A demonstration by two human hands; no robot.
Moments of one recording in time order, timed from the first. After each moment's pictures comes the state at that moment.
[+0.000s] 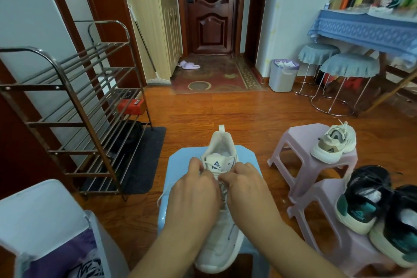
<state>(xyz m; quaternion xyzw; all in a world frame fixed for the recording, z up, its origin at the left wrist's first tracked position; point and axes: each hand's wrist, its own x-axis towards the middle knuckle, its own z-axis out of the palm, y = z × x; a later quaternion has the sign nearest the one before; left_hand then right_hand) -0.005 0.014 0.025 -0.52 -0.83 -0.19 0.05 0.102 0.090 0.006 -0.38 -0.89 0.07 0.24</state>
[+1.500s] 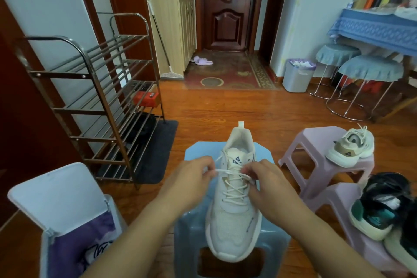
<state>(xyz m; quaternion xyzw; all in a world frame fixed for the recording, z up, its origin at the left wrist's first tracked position) -0.069 -0.001 0.031 -0.51 -0.81 -0.26 -0.15 0.117 0.101 0.015 -0.36 -0.89 0.23 0.17</state>
